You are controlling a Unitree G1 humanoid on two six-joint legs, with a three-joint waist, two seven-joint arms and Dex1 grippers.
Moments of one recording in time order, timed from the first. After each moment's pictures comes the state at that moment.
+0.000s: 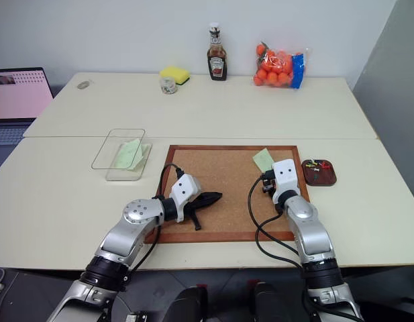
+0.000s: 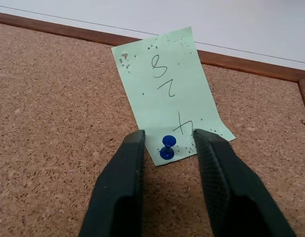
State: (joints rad) left arm -0.35 0.41 -0.22 0.11 -0.11 0.17 -0.84; right arm -0.32 -0.17 0.06 0.00 0.06 0.42 0.19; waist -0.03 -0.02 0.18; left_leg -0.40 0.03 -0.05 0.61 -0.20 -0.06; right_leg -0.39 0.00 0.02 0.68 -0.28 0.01
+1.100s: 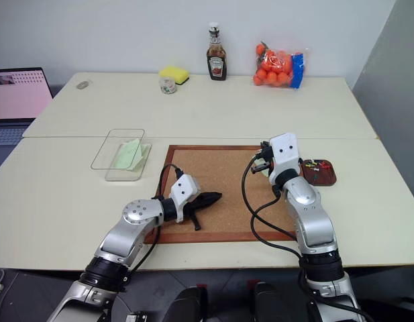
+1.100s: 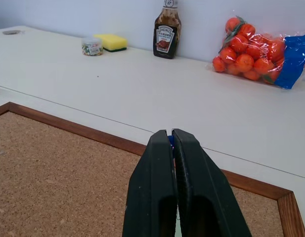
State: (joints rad) left arm -0.35 0.41 -0.22 0.11 -0.11 0.16 -0.84; right arm -0.41 -0.17 0.05 -0.19 0.07 0.45 0.19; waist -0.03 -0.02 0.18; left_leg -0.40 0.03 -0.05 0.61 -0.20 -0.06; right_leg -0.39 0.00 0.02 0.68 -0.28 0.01
